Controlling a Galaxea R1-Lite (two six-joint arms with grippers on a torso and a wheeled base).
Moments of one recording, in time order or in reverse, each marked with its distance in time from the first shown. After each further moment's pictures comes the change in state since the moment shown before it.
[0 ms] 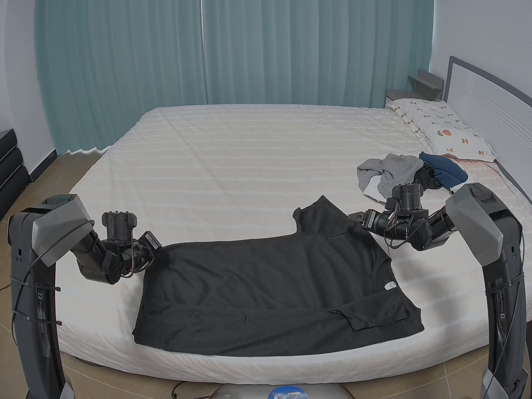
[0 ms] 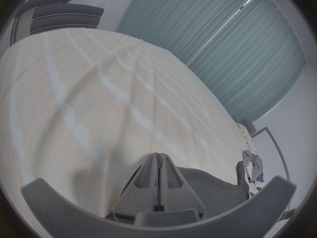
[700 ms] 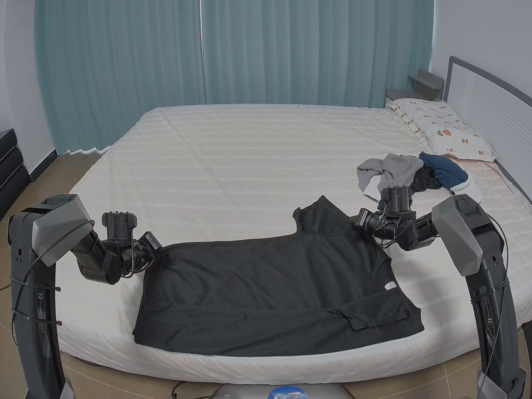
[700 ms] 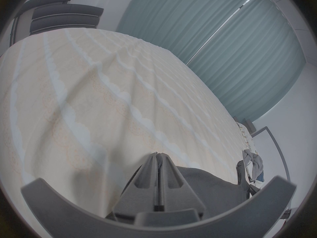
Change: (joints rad) left arm -0.001 0.000 0.000 0.003 0.000 0.002; right arm 0.012 0.136 -0.209 0.062 -0.055 0.061
